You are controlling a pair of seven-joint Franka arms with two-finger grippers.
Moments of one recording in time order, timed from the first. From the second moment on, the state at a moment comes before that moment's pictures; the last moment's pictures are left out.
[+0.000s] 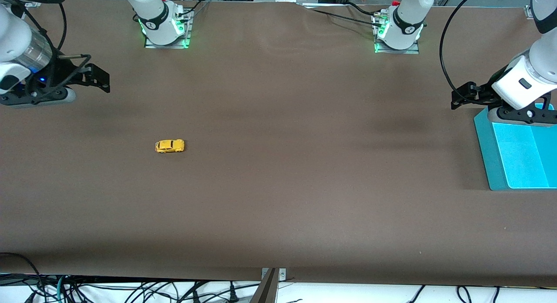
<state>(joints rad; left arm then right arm) -0.05 0.05 0.00 -1.63 0.00 1.59 0.02 0.15 0.00 -0.02 -1.67 -0.02 1.57 -0.02</state>
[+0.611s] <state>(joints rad) -0.06 0.05 -0.01 -1.63 0.00 1.59 0.02 0.16 0.02 0.02 -1.82 -0.02 1.72 -0.02</state>
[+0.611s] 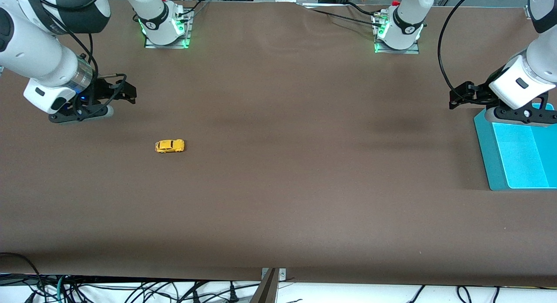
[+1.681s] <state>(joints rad) -0.06 0.05 -0.01 -1.63 0.00 1.59 0.02 0.16 0.19 0.05 -1.97 -0.02 2.00 -0.79</state>
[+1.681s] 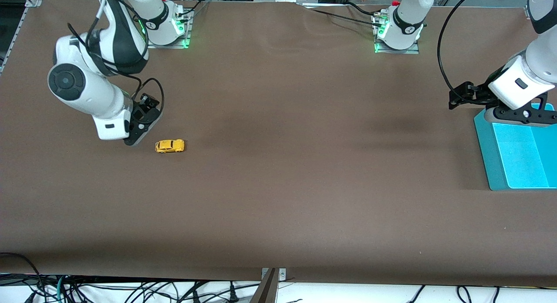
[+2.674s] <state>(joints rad) -0.06 0.05 -0.01 -1.63 0.00 1.59 0.02 0.16 0.37 0.05 -2.17 -0.02 2.51 -1.26</state>
